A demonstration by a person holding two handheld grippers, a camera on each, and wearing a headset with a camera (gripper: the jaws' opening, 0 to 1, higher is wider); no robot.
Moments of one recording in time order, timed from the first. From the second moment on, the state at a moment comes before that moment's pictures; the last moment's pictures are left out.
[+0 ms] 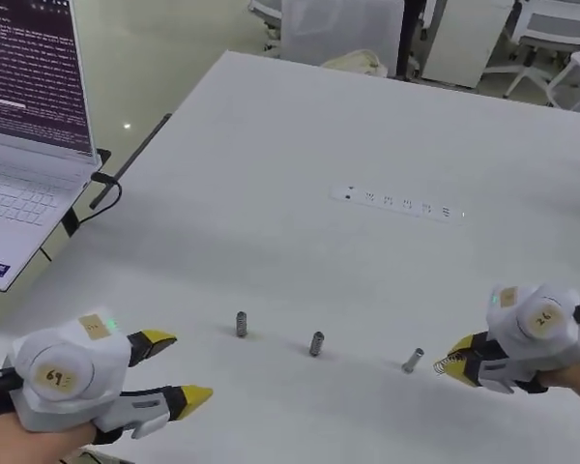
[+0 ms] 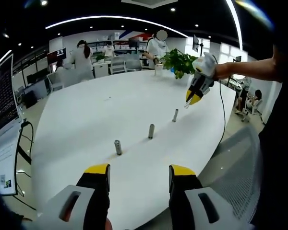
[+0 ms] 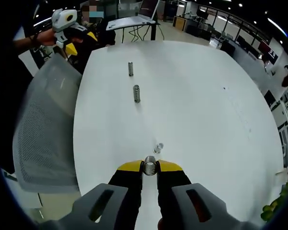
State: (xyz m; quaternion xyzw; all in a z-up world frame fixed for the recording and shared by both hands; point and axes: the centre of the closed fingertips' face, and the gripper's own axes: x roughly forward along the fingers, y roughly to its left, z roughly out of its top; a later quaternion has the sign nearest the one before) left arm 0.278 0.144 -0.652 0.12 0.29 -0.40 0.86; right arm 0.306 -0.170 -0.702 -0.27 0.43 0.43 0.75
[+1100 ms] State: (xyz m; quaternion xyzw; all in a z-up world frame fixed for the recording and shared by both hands) left arm 0.285 0.151 -0.646 0.12 0.29 -0.38 0.87; right arm 0.331 -0.160 -0.717 -0.28 0.43 0.44 0.73
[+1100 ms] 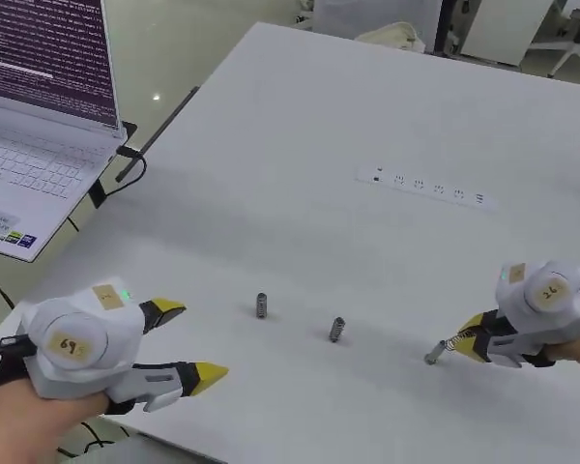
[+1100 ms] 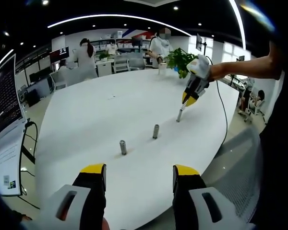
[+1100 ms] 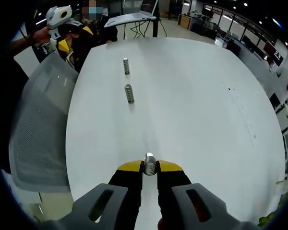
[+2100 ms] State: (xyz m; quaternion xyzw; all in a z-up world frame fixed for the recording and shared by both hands) left arm 0.289 0.162 -0.643 0.12 0.29 -0.37 0.87; right arm 0.336 -0.146 -0.737 -0.31 0.45 0.47 0.70
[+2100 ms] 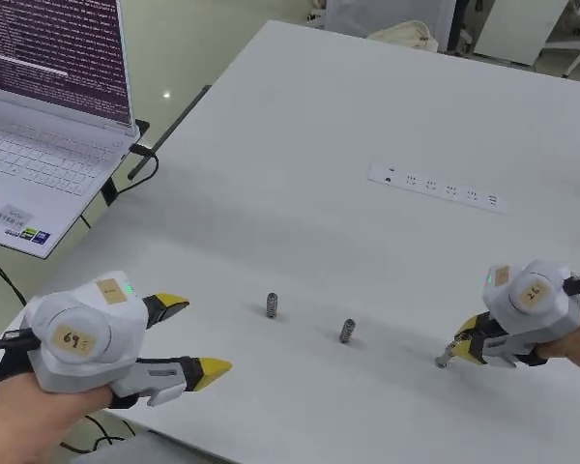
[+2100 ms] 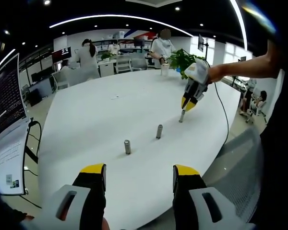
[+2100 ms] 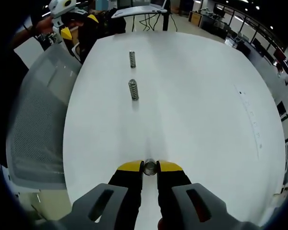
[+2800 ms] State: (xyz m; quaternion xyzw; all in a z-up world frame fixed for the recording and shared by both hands) left arm 0.291 0.168 -0.639 0.13 0.30 -0.36 0.87; right arm 0.335 -0.145 -0.768 -0.33 0.46 0.47 0.68
